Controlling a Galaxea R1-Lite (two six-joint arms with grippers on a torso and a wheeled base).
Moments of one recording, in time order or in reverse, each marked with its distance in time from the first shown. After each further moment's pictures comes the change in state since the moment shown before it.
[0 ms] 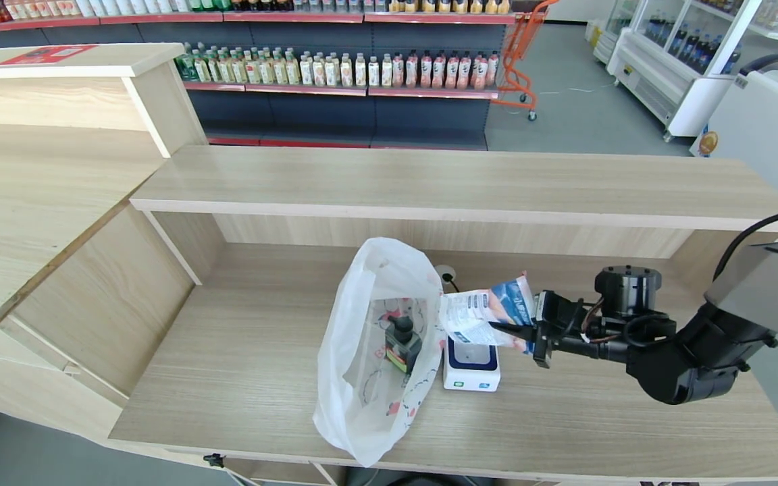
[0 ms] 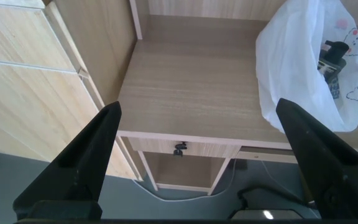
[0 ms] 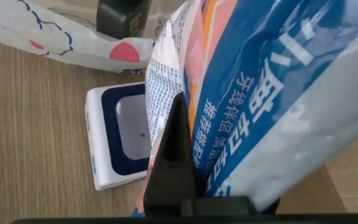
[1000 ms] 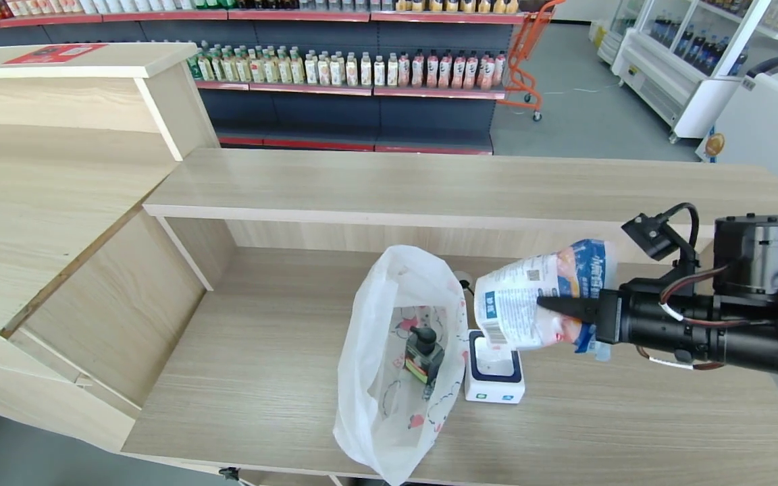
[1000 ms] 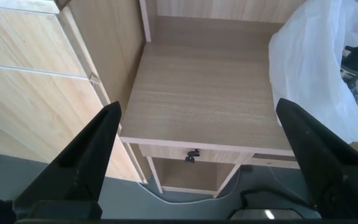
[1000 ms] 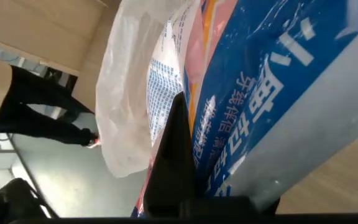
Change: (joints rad) left arm -0.001 0.000 0.000 0.000 0.000 -0.001; right arm 0.111 -0.642 0.151 0.537 -0.326 1.178
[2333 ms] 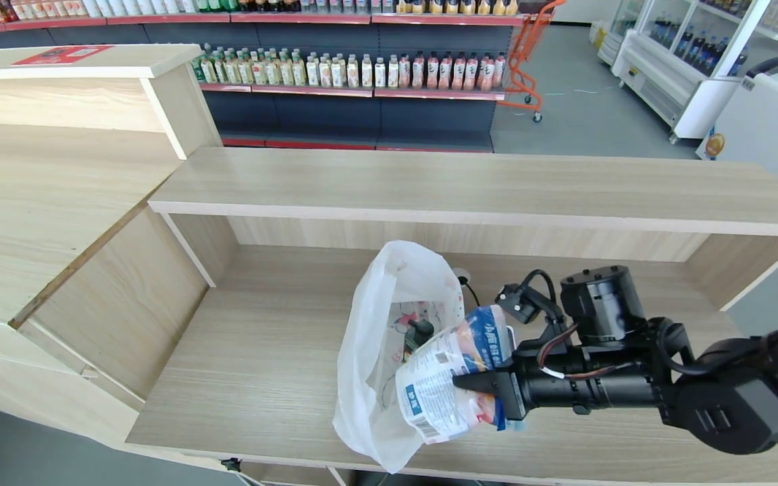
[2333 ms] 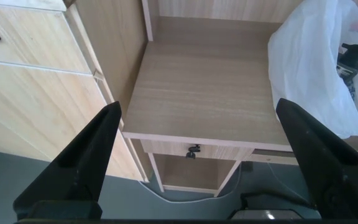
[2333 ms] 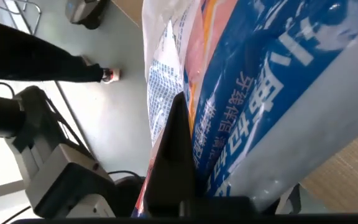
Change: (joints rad) left arm 0.001 0.000 0.000 0.000 0.000 0.000; right arm 0.275 0.278 -0.069 0.007 0.000 -0.126
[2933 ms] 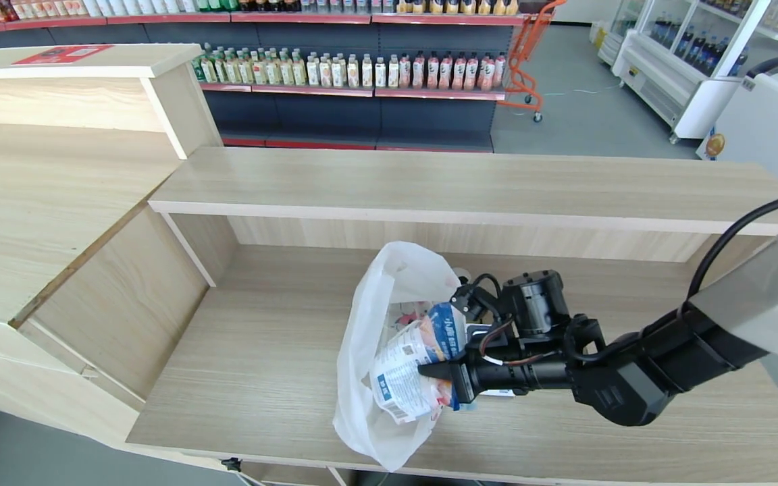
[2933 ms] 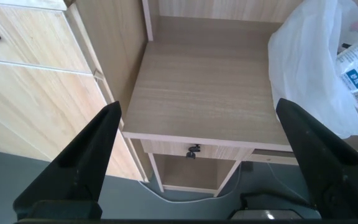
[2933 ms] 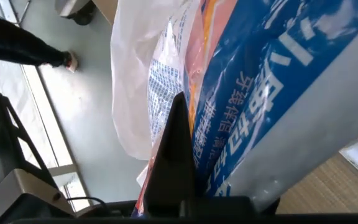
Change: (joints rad) left arm 0.000 0.000 0.000 0.000 0.000 0.000; right arm 0.020 0.235 -0.170 -0.091 -0.002 -0.071
